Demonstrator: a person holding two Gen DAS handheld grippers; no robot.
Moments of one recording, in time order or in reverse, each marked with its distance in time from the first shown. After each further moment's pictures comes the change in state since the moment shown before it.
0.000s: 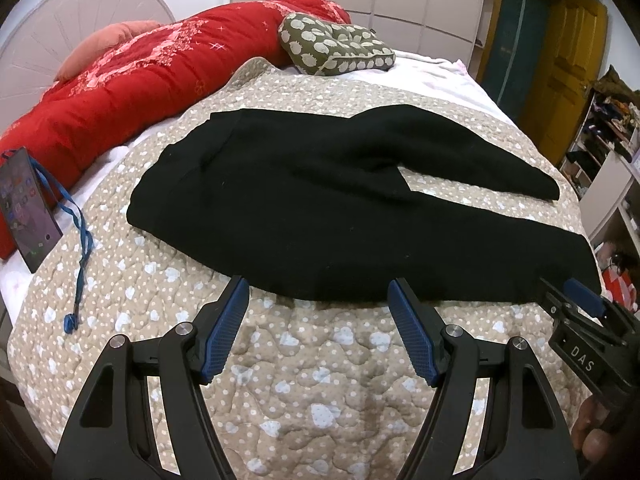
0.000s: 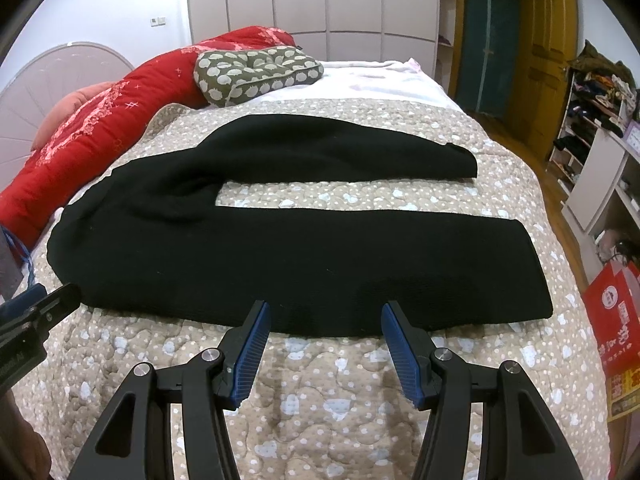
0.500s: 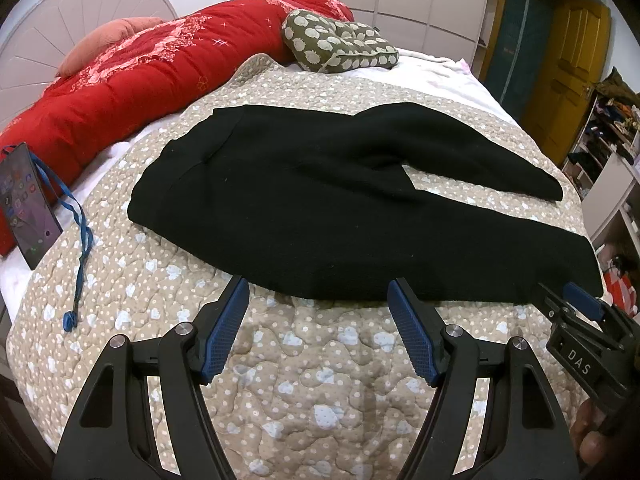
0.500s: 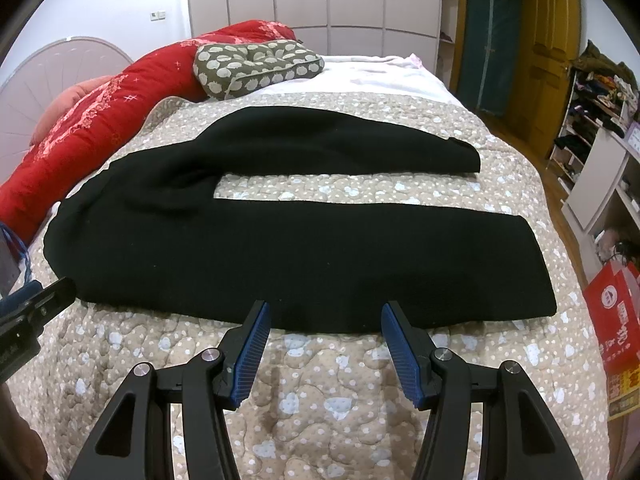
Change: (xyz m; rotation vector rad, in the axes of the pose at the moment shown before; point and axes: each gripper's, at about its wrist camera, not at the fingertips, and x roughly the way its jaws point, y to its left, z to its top) left arm 0.003 0.004 0.000 -0.007 0.009 0.003; right arm 0.006 0.001 -0.001 -0.006 0.021 -0.005
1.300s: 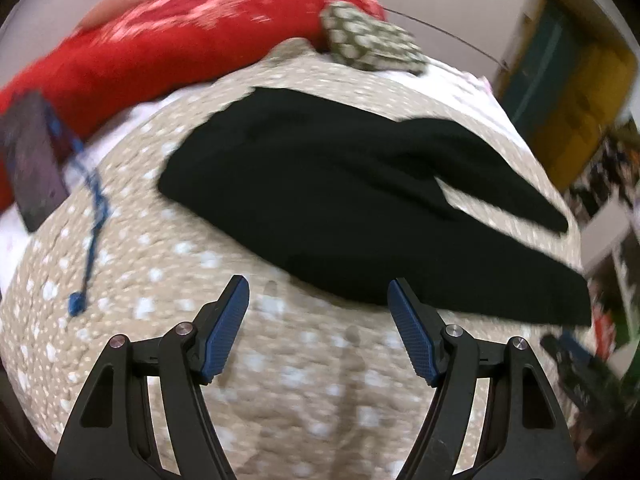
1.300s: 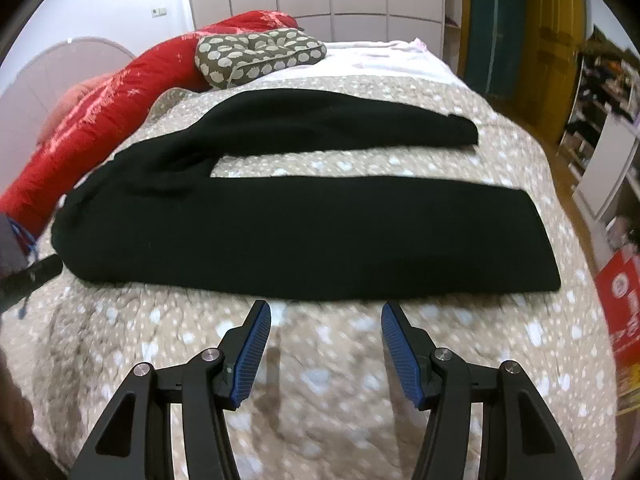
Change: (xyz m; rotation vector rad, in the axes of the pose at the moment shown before) left arm 0.005 0.064 0.004 -0.181 0.044 -0.033; right arm -0.001 -0.027 -0.018 0.030 0.046 0.073
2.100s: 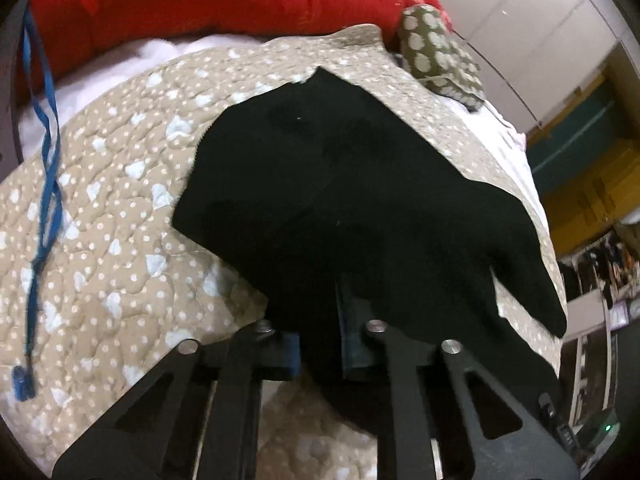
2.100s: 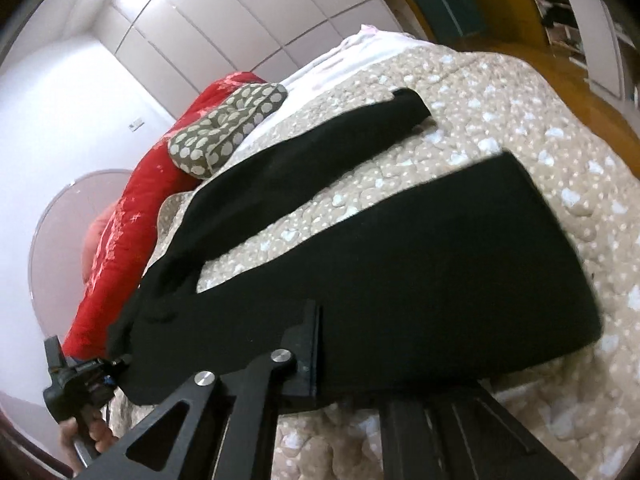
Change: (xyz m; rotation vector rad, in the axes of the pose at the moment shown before) left arm 0.067 0.051 0.056 -0.264 0.067 -0.077; right arm 0.037 -0.091 0.031 0.398 -0.115 0.287
